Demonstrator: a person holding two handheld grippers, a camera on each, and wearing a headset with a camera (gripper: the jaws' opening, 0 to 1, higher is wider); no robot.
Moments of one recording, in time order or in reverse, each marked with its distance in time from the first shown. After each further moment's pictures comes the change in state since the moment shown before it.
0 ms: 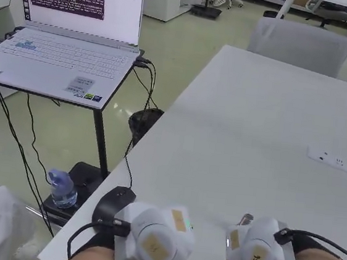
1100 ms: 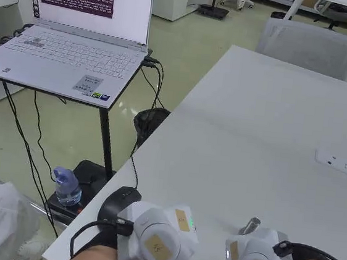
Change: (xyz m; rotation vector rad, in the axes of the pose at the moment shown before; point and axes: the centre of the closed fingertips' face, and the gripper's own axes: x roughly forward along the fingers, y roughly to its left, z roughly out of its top) left arm -0.004 0.004 -0.001 -0.010 -0.007 0.005; right arm 0.008 0.000 0.000 -0.024 0.031 -0.017
